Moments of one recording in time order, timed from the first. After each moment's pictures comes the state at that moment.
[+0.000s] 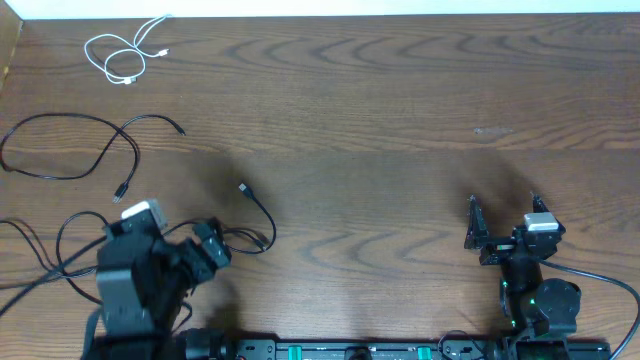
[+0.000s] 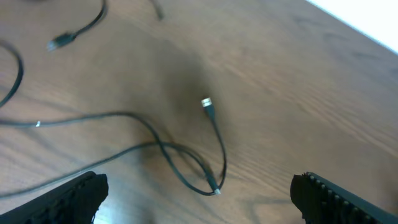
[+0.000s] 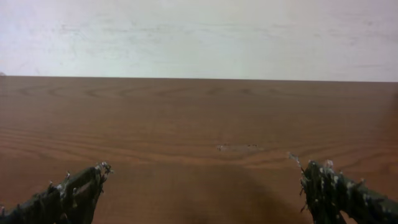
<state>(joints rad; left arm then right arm) 0.06 0.51 0.88 -1.10 0.04 -0.39 0.03 0.01 0.01 -0.07 -0.04 0.02</state>
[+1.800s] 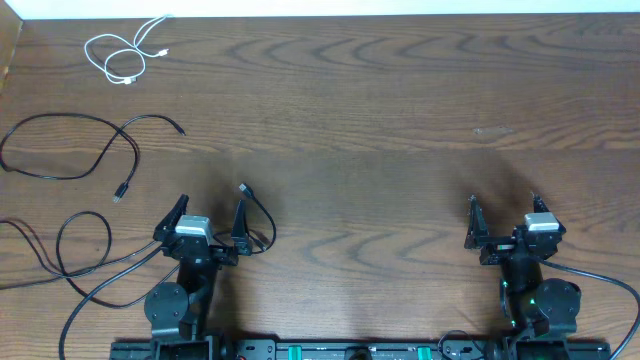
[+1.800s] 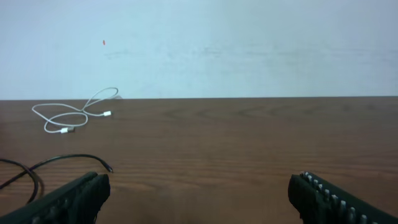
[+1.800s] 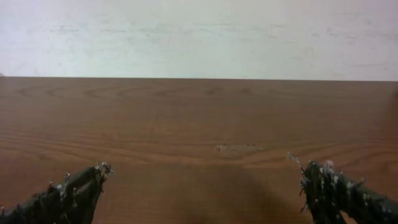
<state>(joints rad) 0.06 0.01 0.06 -0.08 0.19 -0.03 0.03 0.01 0.01 -0.07 -0.03 0.02</state>
